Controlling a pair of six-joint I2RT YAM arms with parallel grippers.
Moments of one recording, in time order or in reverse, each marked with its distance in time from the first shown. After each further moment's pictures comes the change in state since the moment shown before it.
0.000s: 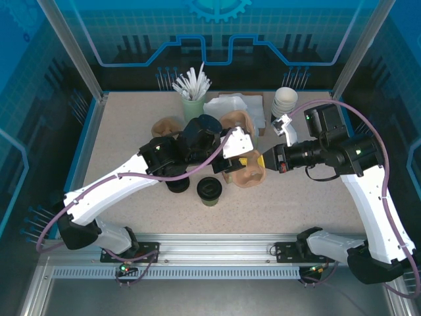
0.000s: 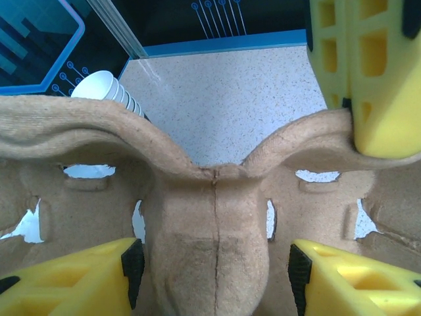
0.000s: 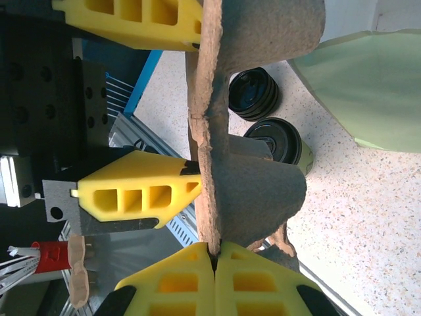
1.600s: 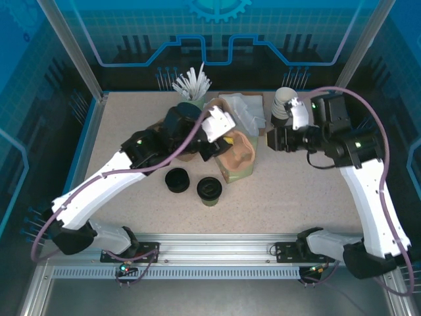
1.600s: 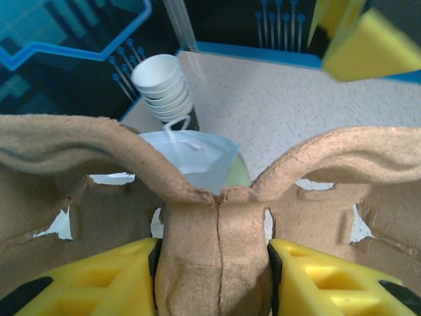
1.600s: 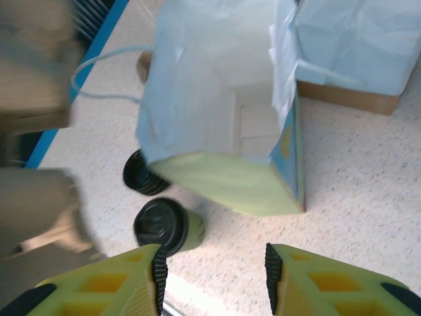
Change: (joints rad) left arm 0.130 -0.082 0.011 -0.017 -0.015 -0.171; right arm -0.080 0.078 0.043 0.160 0.320 -0.037
